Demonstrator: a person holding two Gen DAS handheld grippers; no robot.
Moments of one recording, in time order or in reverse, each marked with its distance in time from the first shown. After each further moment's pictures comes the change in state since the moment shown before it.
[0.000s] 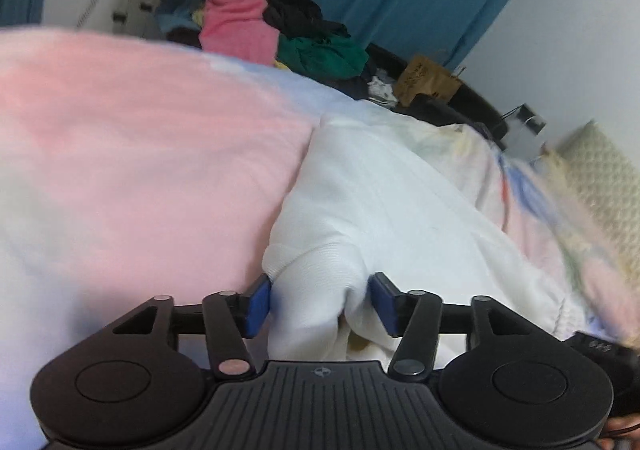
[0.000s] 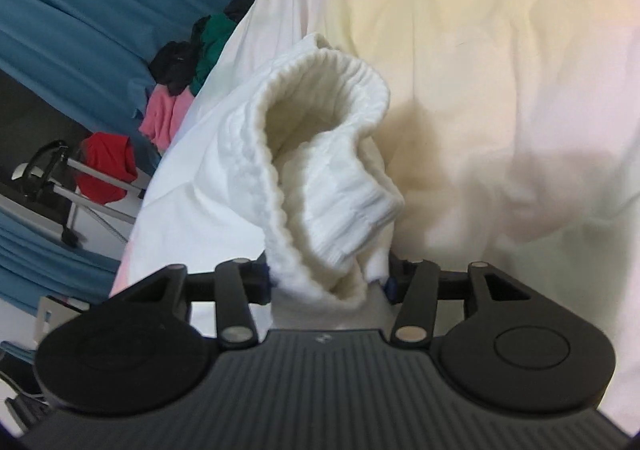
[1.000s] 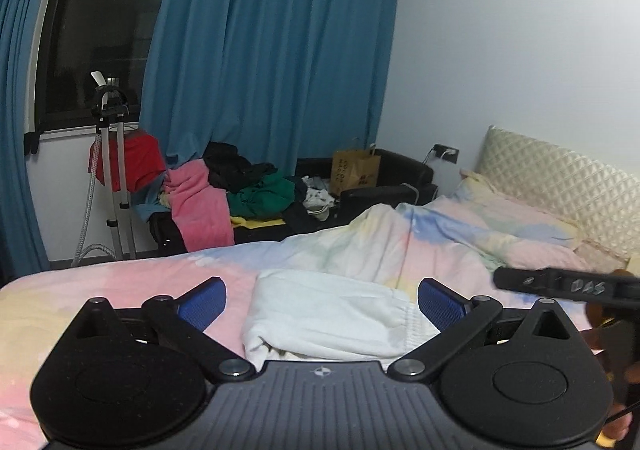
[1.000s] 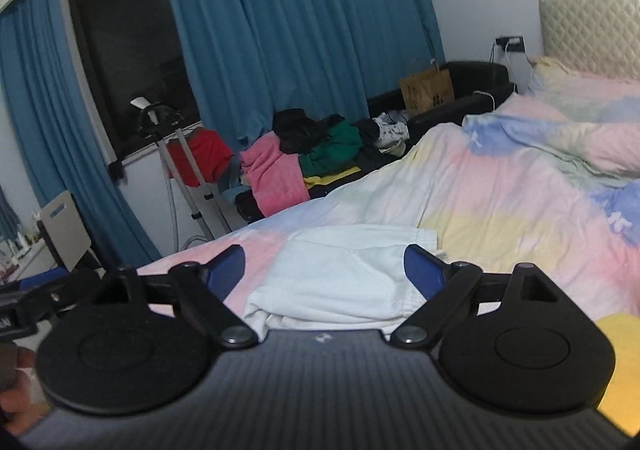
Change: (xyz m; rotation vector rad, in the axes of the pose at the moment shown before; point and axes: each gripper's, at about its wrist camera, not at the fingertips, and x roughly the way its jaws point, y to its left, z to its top) left arm -0.374 -0.161 -0.033 0.398 -0.324 -0.032; right arm -0.298 0.156 -0.088 -0.622 -0.357 0.045
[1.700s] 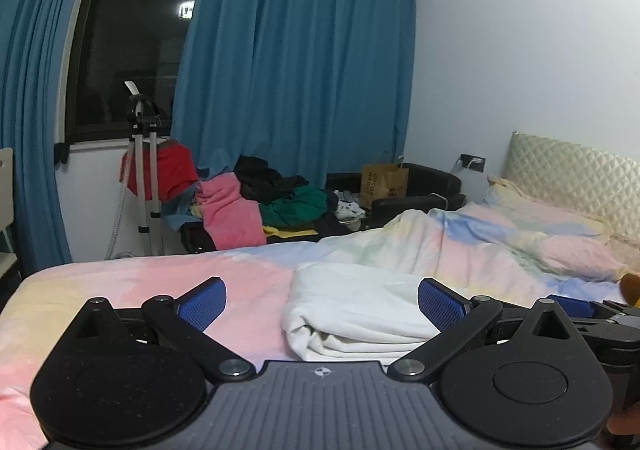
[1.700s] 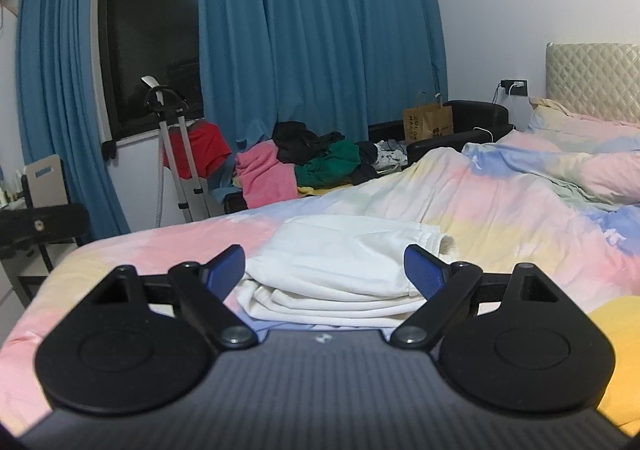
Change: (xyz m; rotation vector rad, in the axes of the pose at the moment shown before) left arm -0.011 0.022 -0.080 0.018 -0.079 0.105; right arm 0.010 0.042 -0.099 -0.145 -0.114 -0.059
